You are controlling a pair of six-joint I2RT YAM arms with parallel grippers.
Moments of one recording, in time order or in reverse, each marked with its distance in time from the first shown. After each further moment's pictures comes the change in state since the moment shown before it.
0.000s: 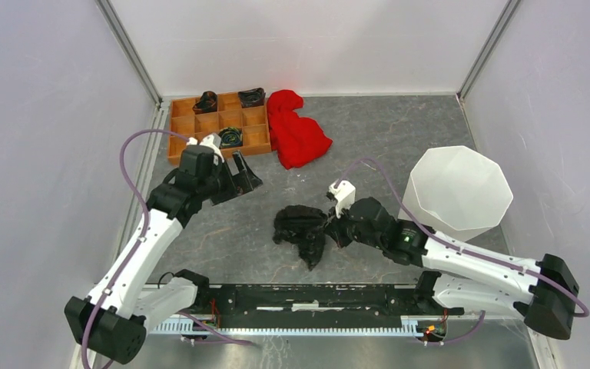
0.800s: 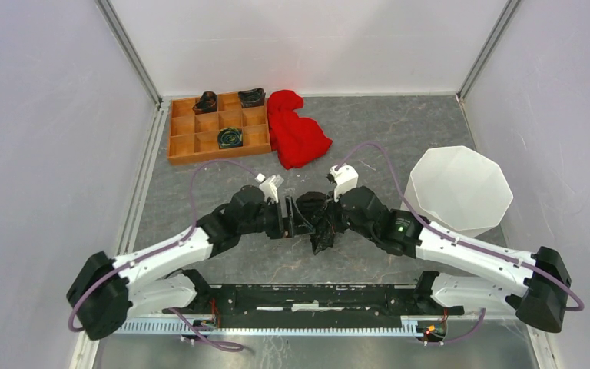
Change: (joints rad) left arm -0.457 0.010 -0.449 0.673 0.228 -0.250; right arm -0.006 0.121 0.171 -0.077 0.237 0.127
